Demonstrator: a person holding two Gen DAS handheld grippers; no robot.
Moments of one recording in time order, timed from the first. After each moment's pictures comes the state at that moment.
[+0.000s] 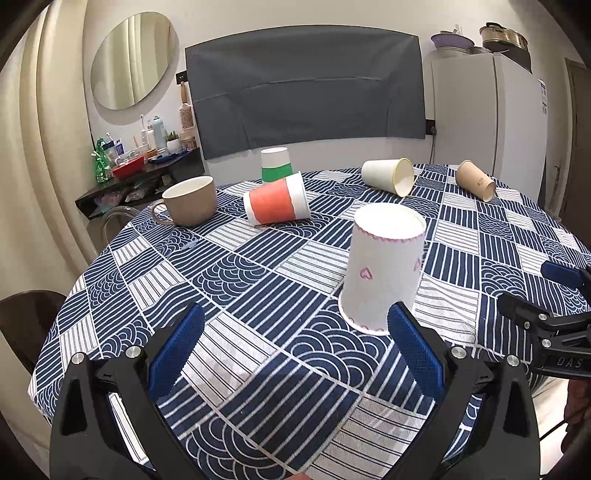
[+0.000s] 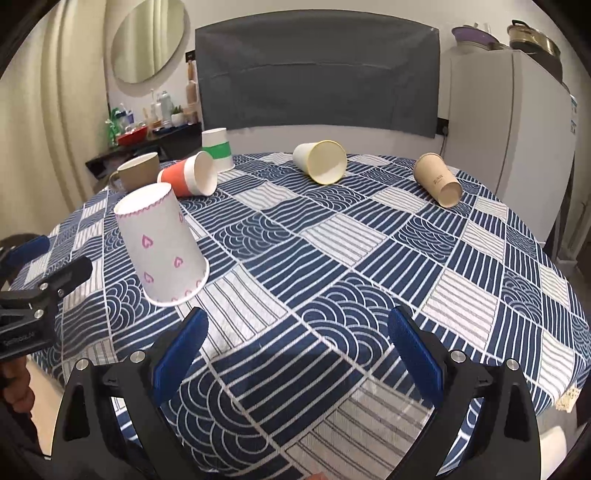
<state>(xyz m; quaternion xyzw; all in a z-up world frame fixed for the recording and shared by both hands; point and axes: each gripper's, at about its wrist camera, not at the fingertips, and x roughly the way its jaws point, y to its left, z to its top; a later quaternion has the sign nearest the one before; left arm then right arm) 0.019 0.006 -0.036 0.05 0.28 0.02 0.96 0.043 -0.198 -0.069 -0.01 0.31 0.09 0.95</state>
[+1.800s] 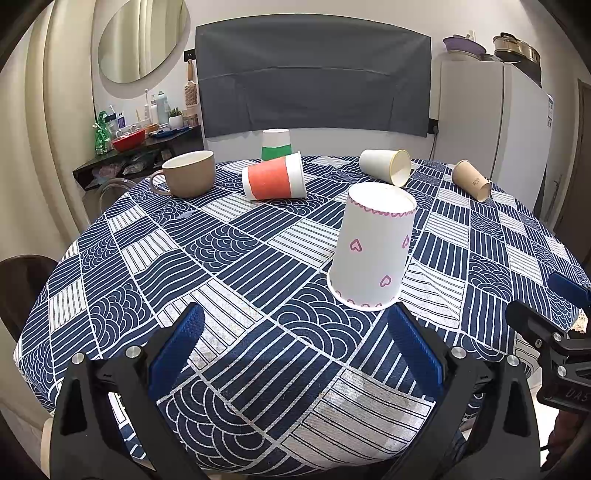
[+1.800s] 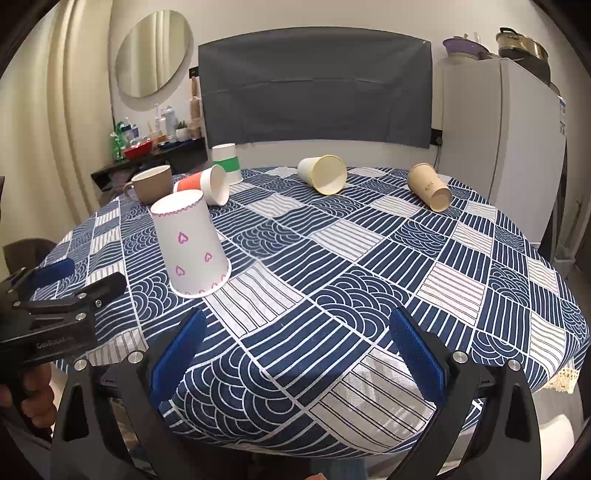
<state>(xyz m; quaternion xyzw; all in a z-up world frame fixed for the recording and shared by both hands) 0.008 0.010 -0.043 0.01 0.30 0.01 0.95 0.008 -0.194 -0.060 -0.01 0.28 0.09 0.96</state>
